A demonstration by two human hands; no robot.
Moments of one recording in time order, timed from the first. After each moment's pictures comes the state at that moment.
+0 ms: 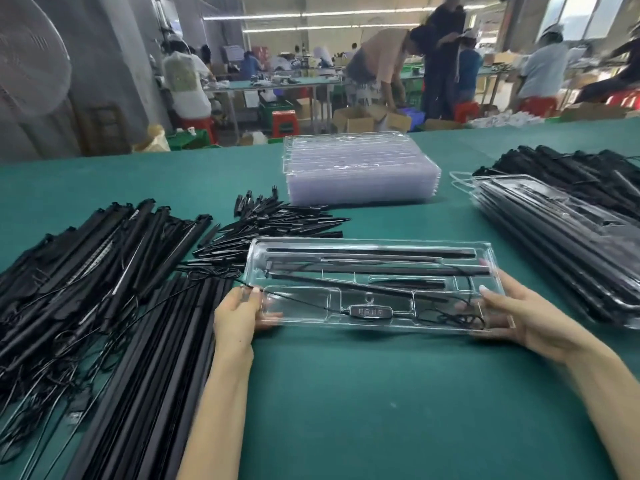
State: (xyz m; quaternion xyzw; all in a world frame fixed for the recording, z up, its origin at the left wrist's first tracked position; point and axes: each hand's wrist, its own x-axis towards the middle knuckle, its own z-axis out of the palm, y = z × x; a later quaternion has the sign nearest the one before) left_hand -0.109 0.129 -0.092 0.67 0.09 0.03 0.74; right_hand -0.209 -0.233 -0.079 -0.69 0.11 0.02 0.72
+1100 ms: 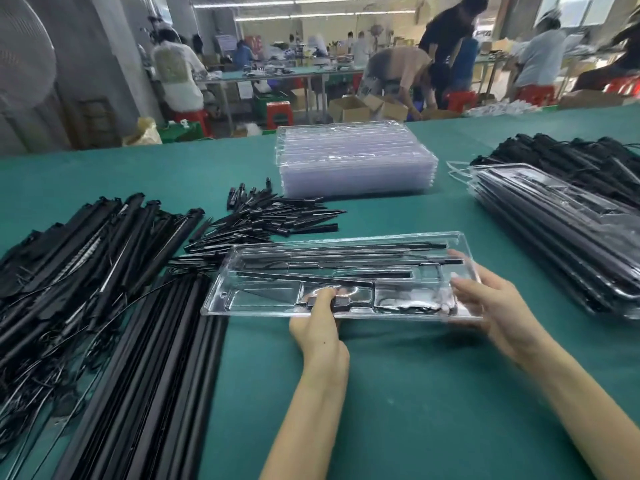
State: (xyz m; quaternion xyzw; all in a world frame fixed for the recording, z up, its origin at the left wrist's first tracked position) left_hand -0.151 0.014 -0.082 0.46 0.28 -0.03 0.84; right_hand -0.206 -0.182 -0.076 -0.68 0.13 -0.11 0.71
